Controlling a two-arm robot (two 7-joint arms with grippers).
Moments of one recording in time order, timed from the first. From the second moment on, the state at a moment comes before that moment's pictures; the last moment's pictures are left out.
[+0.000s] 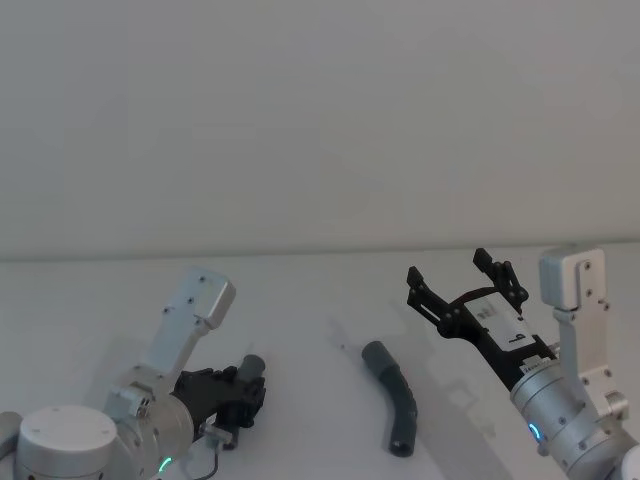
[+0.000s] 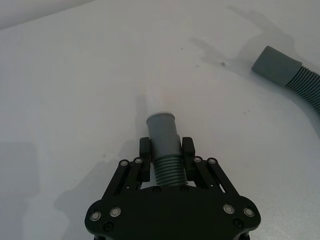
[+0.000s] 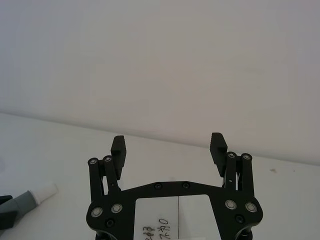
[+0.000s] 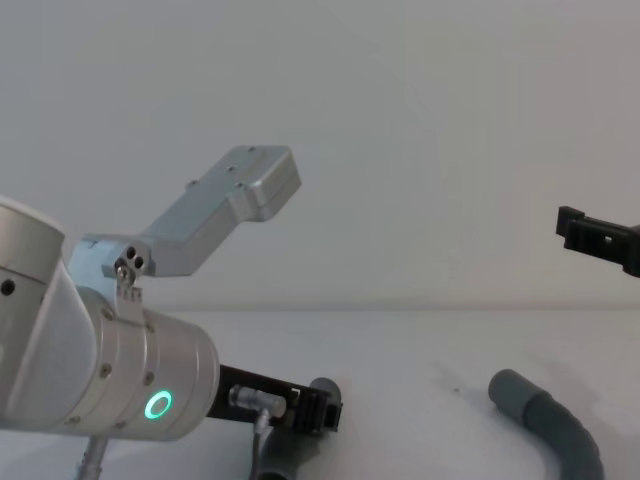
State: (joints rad) left arm -0.21 0.23 0.46 -1.75 -0.30 0.77 -0.06; right arm -0.01 0.34 -0.23 -1.77 0.29 0.03 0.07
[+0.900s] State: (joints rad) left arm -0.21 0.23 0.46 -1.75 -0.30 0.77 -0.06; right arm -0.03 0.34 -0.24 -1.80 0.28 0.10 0.07
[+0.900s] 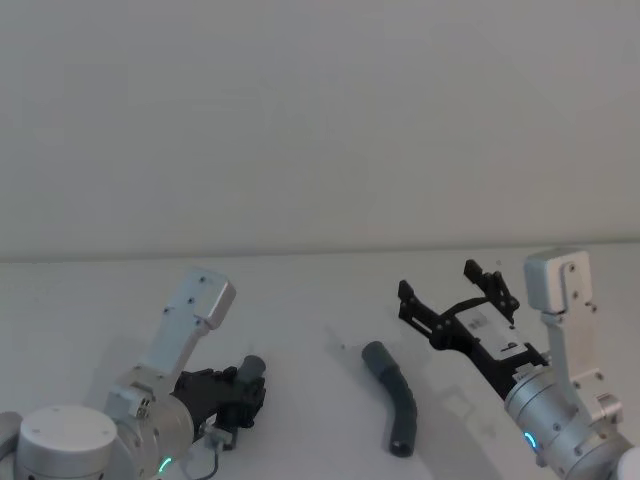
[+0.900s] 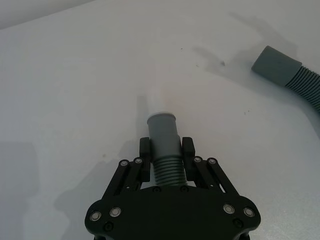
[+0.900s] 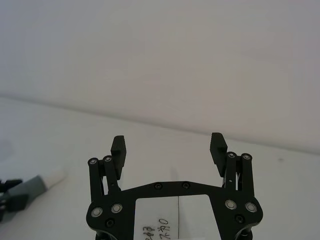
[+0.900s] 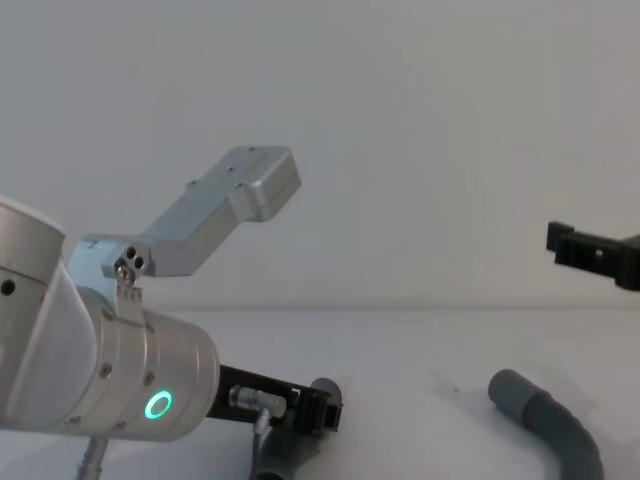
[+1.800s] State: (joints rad) left arm -0.21 0.23 0.46 -1.75 -0.30 0.77 -0.06; right arm -0.08 0.36 -0.29 -1.97 0.23 0.41 0.04
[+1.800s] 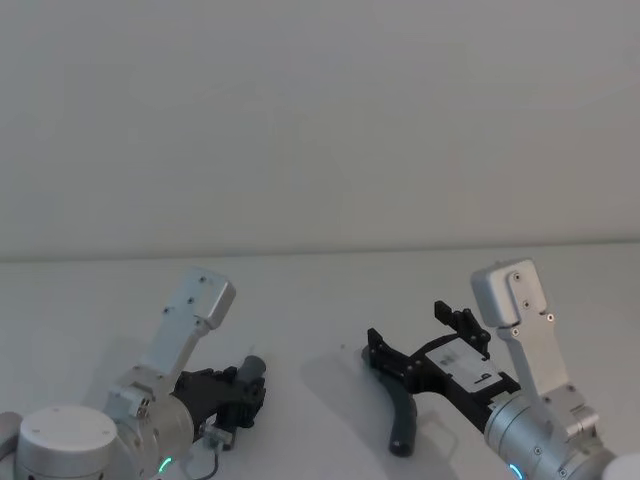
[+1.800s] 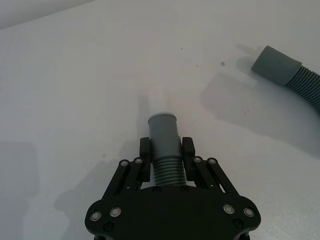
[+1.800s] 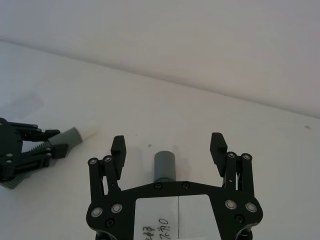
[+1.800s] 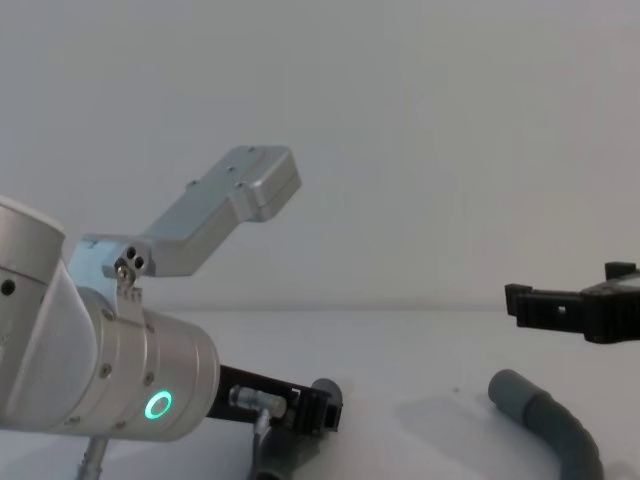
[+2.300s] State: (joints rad) left arm -0.21 0.23 0.46 -1.75 -0.30 0.77 -0.06; right arm -0.06 0.38 -0.29 -1.98 0.24 0.51 0.09
